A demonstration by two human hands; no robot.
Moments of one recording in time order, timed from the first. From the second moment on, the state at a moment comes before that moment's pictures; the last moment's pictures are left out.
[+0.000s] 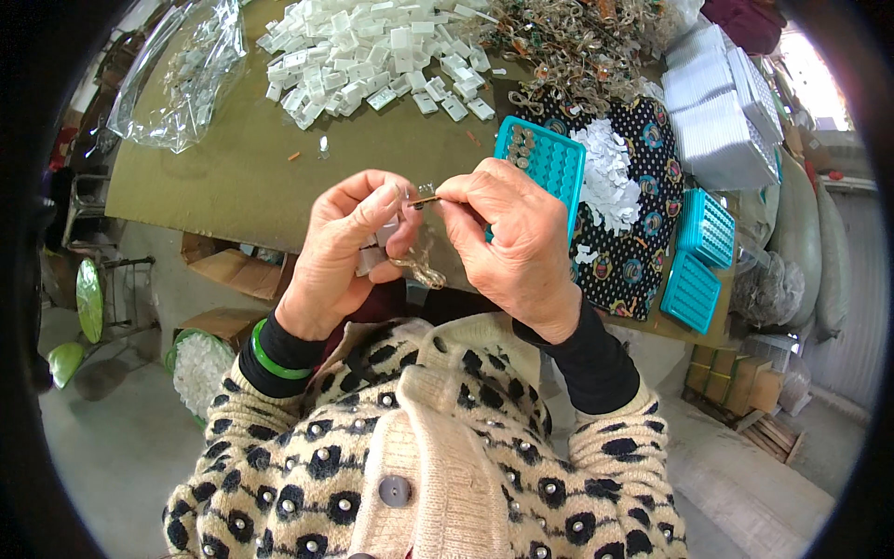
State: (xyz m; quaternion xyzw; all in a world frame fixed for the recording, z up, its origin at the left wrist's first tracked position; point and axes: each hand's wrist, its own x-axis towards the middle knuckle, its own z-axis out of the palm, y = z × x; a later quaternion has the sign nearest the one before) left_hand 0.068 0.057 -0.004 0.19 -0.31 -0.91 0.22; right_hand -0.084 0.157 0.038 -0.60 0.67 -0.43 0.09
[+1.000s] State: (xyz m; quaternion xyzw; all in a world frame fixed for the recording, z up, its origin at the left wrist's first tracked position) left_hand 0.059 0.069 -0.008 0.11 -0.16 -0.97 0.15; right_hand -0.082 0.169 0.030 -0.60 0.58 -0.53 0.17
